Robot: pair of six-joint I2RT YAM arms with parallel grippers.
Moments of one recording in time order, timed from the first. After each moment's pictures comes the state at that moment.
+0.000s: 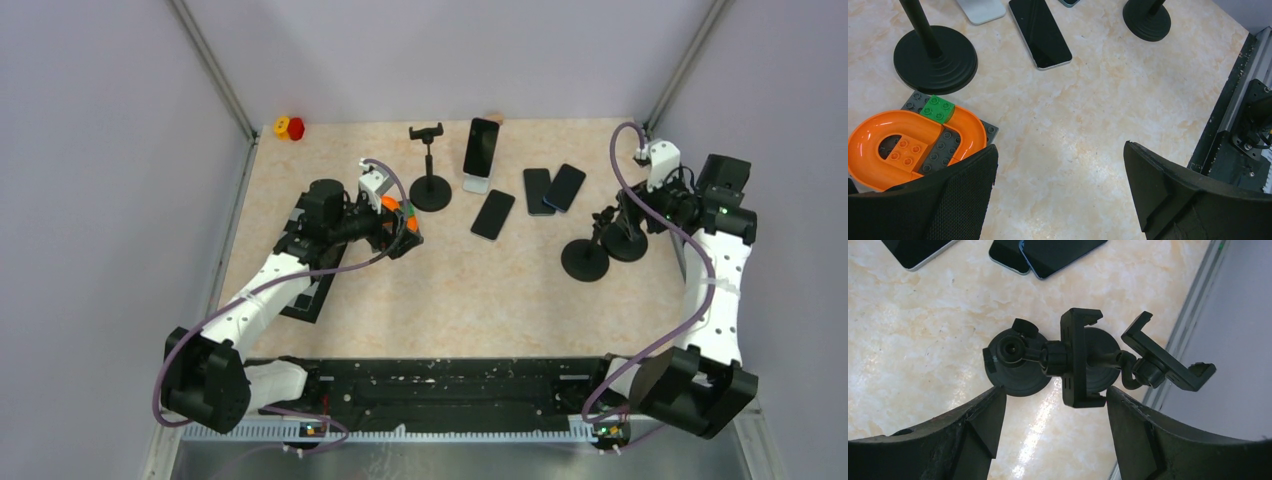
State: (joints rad) left arm -0.36 1.21 0.85 -0.05 0.62 -0.02; right arm -0.40 1.15 1.23 -0.85 -0.52 -0.69
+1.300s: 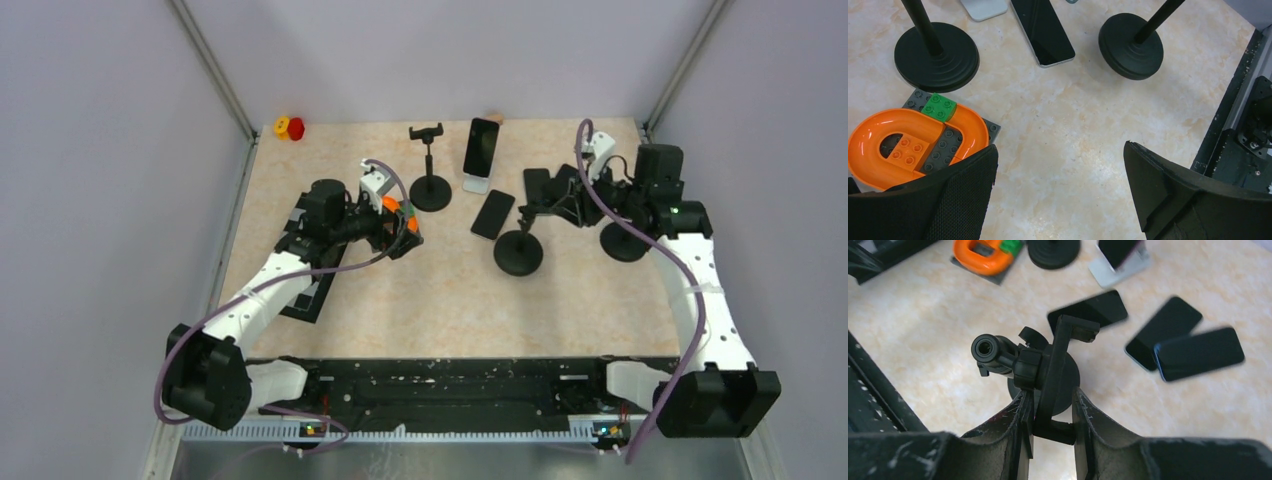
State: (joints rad) left arm -0.36 1.22 0.85 -0.06 0.61 -0.02; right arm -0.04 1.15 1.20 -0.75 -0.69 -0.43
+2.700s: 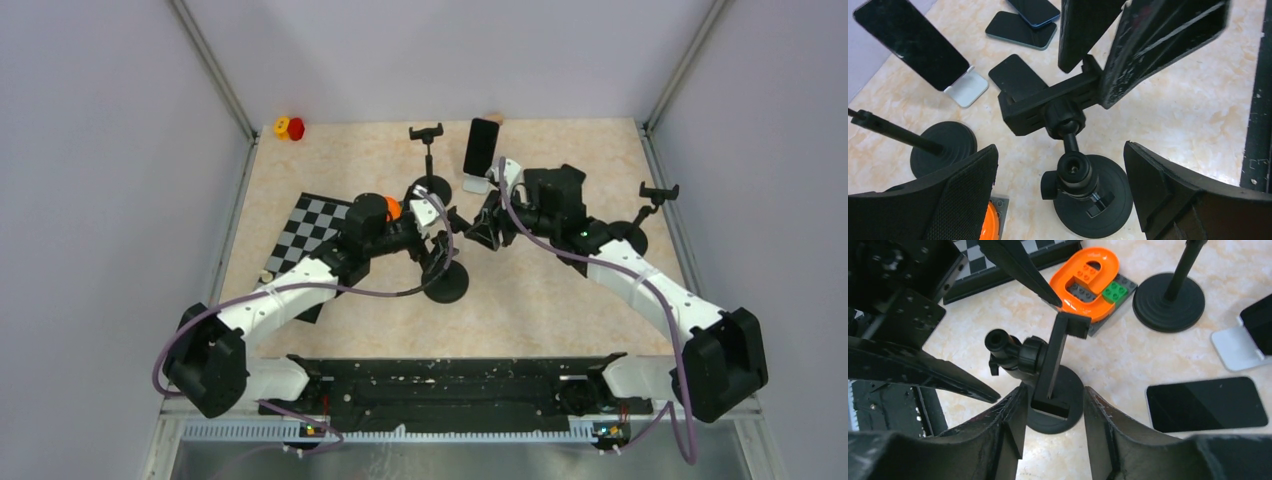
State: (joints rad) left arm -0.64 1.28 0.83 0.17 0.49 0.27; right arm 0.51 1.26 0.94 -0.10 -0.55 -0.07
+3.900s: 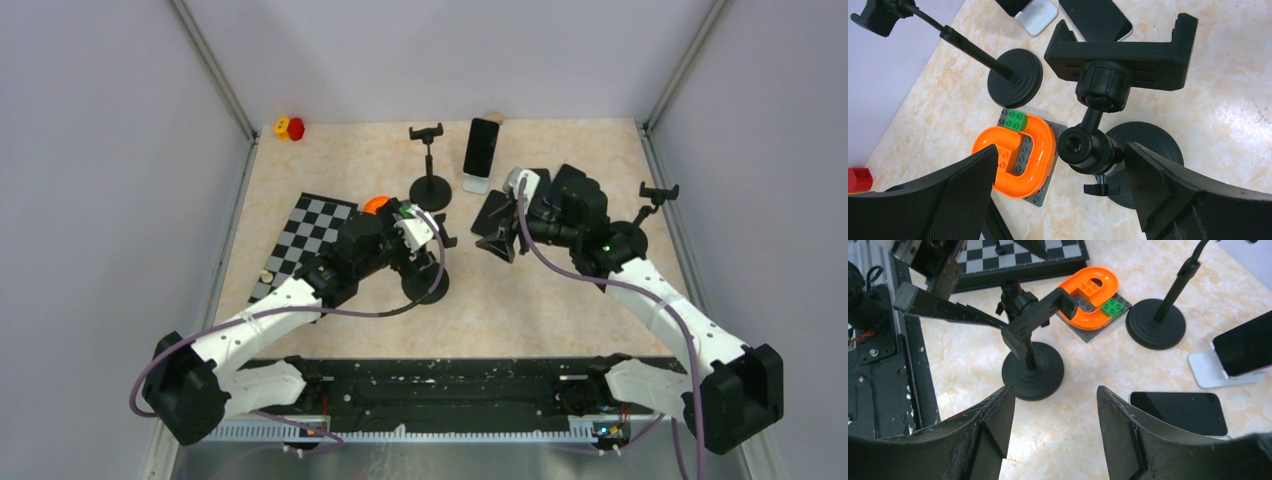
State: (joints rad) left arm -0.69 1.13 0.76 -0.01 0.06 0.45; right arm 0.44 1.08 0.86 -0.10 -0.67 -0.19
